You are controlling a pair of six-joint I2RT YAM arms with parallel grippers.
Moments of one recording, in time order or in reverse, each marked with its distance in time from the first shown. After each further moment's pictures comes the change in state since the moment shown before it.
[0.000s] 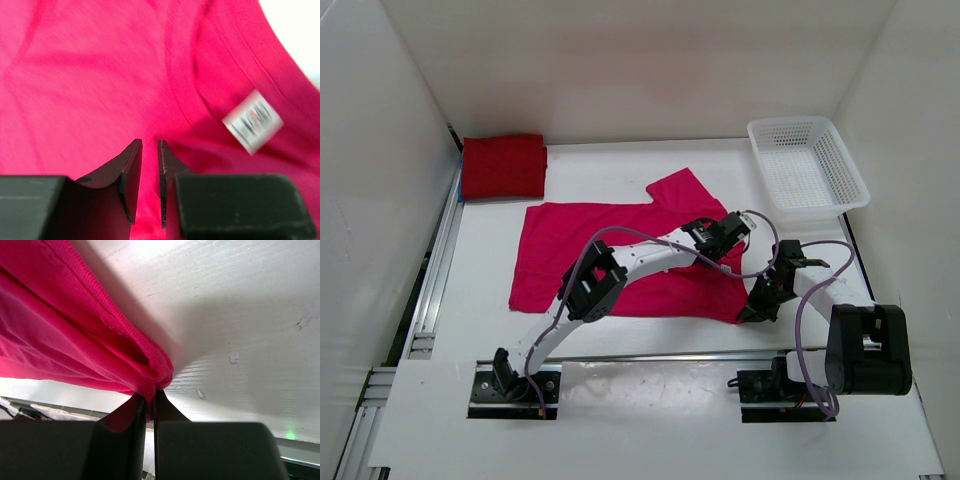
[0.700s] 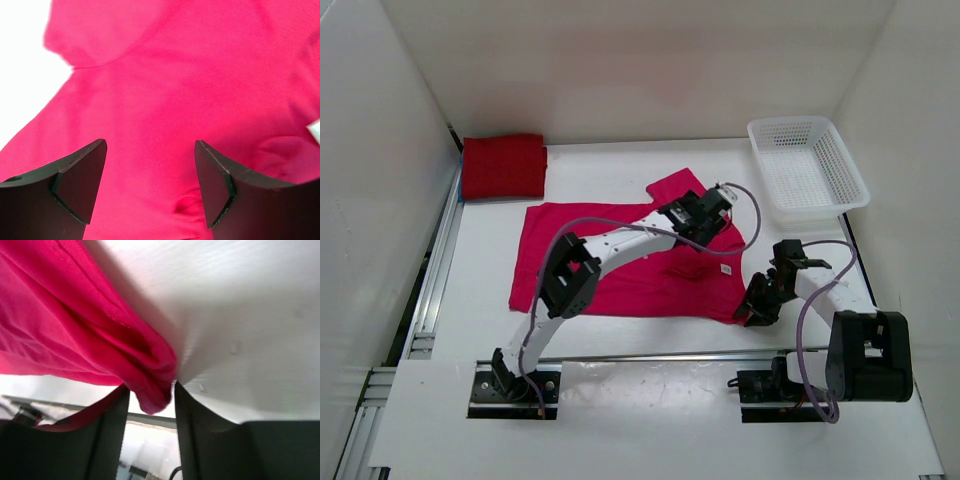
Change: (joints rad) left arm 0.079 -0.132 -0.071 0.021 -0.097 0.003; right arm 0.001 -0.025 0.007 -0.027 -0.002 0.003
